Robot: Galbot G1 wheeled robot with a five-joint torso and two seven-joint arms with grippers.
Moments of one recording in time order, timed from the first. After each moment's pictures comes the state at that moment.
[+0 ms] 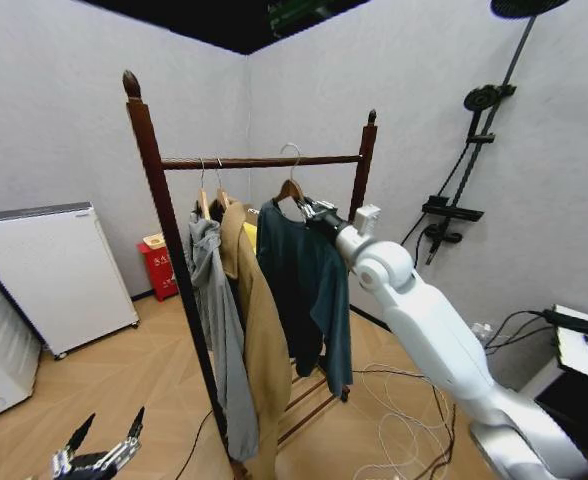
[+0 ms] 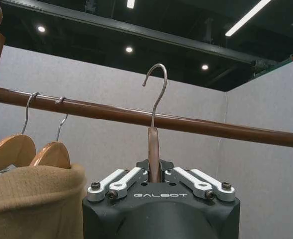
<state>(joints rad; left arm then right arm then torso) 1.94 -1.35 -0.90 -2.27 -0.51 -0.14 0.13 -0.07 1.14 0.00 1.73 0.72 -0.47 0.12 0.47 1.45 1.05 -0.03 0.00</state>
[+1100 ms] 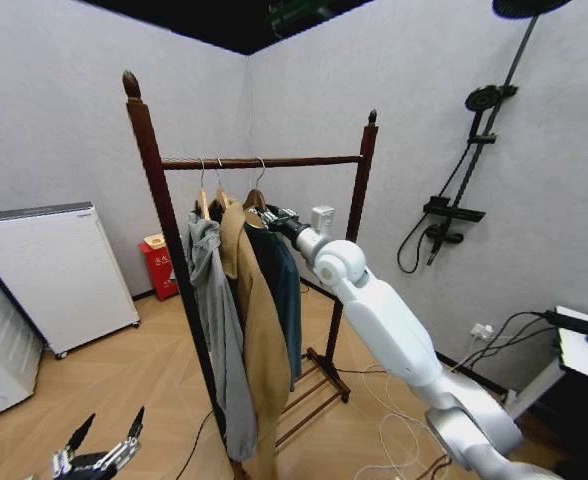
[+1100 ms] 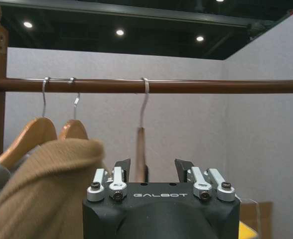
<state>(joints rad) 1.94 -1.35 -0.90 -2.27 -0.51 -0.14 0.13 -0.20 1.08 0.03 1.88 0.91 -0.53 0.26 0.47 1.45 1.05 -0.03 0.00</state>
